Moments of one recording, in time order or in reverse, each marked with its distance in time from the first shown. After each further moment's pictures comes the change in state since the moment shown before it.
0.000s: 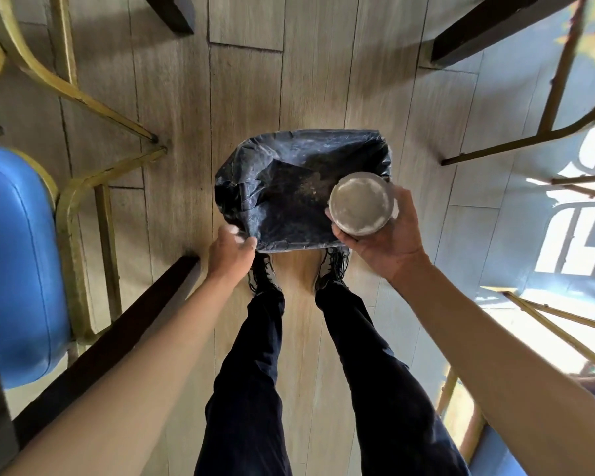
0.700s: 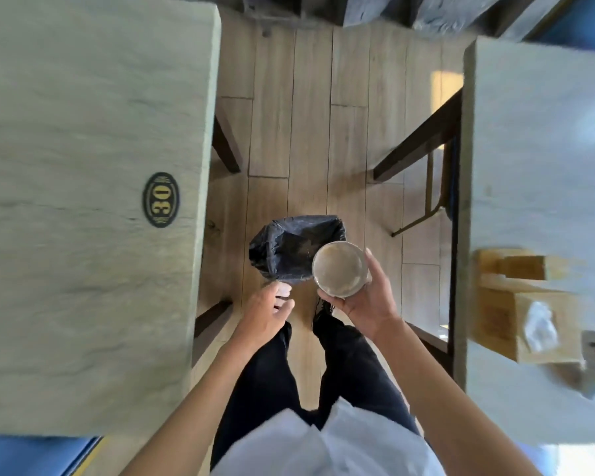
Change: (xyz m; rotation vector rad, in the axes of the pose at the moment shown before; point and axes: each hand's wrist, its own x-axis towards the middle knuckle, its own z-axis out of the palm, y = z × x) left_hand -0.372 0.076 -0.124 0.147 -0.118 0.525; right_hand -0.376 0.028 0.102 -0.177 -0.179 -0.181
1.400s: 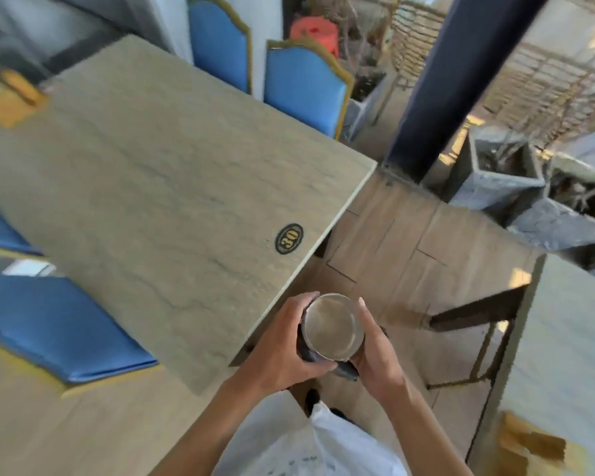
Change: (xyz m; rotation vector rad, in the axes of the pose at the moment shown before) left_hand -0.204 0.089 -0.051 -0.145 0.692 0.394; right_hand -0.123 0.003 0.125 -0.889 -0.458 -0.018
